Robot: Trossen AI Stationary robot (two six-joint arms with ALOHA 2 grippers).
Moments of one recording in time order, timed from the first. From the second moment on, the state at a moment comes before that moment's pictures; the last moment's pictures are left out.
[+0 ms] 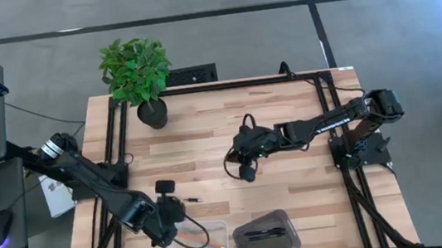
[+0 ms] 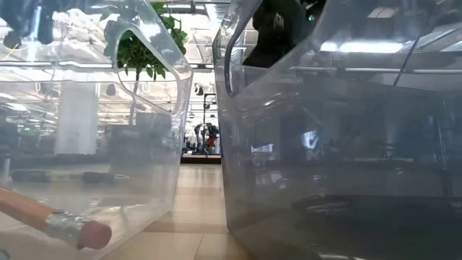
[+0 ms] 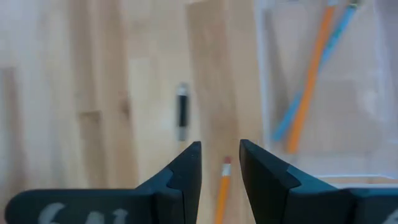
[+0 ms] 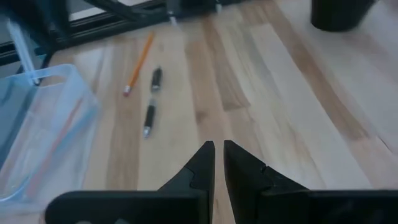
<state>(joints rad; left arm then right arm) -0.71 1.52 1.22 -1.01 -0.35 -0.53 0.07 1.59 0.96 0.04 0.03 0.22</state>
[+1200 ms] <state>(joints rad) -0.57 1.45 0.90 -1.06 -0.40 -0.75 0.11 1.97 1.34 -0.23 0.03 0.03</state>
